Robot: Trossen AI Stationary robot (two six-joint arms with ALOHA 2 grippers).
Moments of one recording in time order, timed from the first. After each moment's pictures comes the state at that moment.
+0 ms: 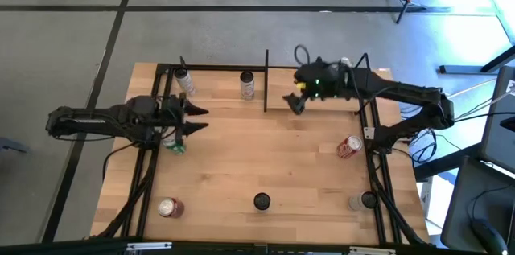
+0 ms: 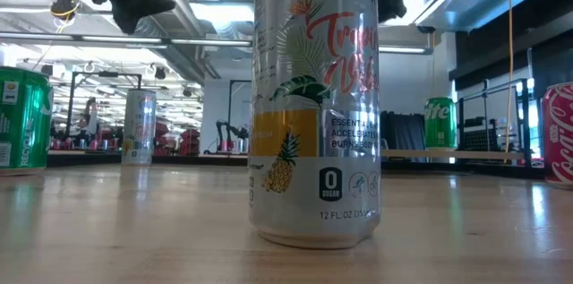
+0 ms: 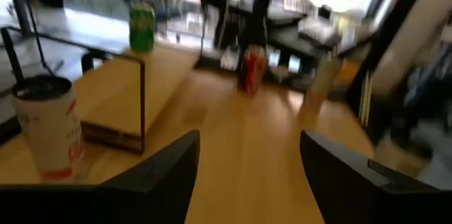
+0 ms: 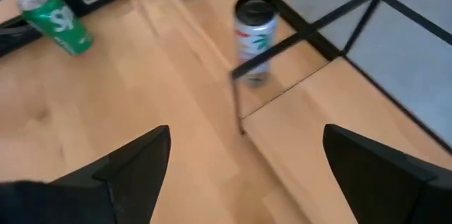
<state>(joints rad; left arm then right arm) 0.05 0.49 0.47 -0.18 -0.05 -0.22 -0.19 1.39 1.38 -0.75 0.18 0.33</state>
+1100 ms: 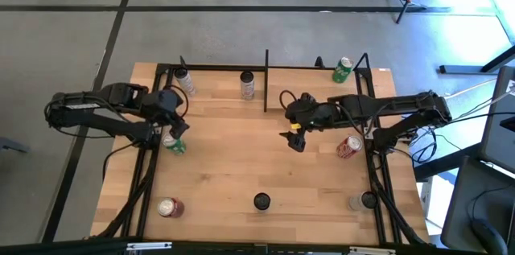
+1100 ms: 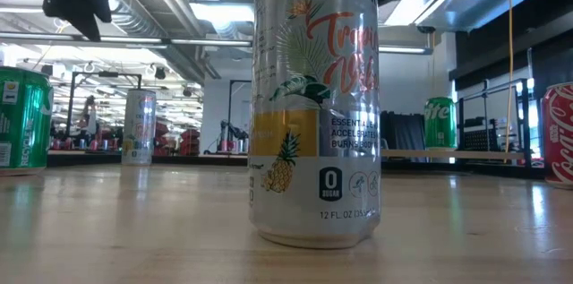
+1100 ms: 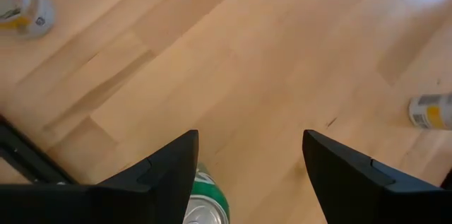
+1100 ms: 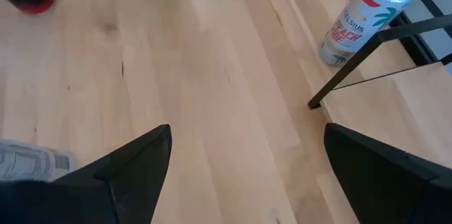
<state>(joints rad) 0.05 0.83 1.00 -1.25 -0.12 -0.81 0.10 1.44 1.38 -0.79 0.22 0.27</state>
